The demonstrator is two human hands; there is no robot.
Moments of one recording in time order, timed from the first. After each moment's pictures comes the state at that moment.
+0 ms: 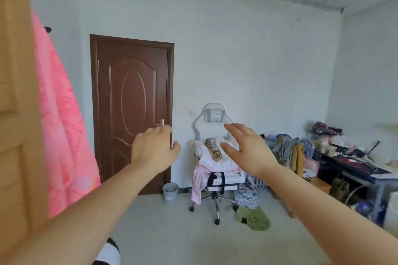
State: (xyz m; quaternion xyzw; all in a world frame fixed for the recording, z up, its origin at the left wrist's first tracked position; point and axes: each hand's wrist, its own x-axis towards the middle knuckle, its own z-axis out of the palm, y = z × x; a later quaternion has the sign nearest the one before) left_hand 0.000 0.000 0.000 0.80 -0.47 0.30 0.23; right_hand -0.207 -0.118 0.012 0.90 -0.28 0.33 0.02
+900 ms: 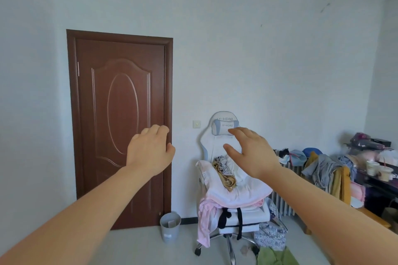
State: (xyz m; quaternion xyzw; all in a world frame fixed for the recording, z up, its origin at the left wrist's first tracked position) left_hand 0.253 -0.381 0.018 0.78 -0.46 0.35 0.22; right_hand 0.042 -0.525 0.021 0.89 -0.29 0.34 0.04
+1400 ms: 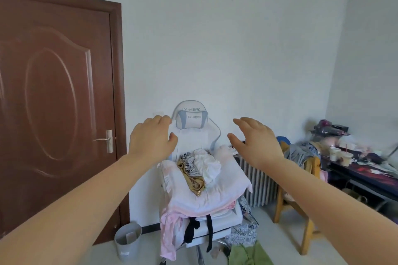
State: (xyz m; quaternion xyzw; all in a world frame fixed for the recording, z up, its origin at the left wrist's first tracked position) left_hand 0.303 -0.690 -0.001 0.73 -0.55 0.31 0.25; right_hand 0.067 -0.795 -0.004 0.84 -0.41 0.33 0.09
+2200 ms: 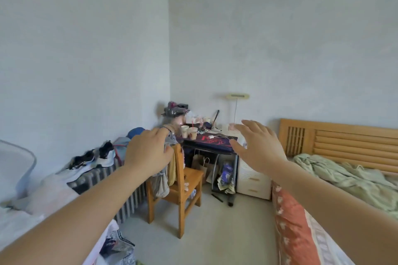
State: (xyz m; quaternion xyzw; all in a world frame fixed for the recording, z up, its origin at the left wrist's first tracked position) left_hand 0.063 -1.168 -0.048 0.41 -0.84 0.15 0.32; right_hand -0.183 -1.040 -0.035 0.59 -0.75 0.21 0.21
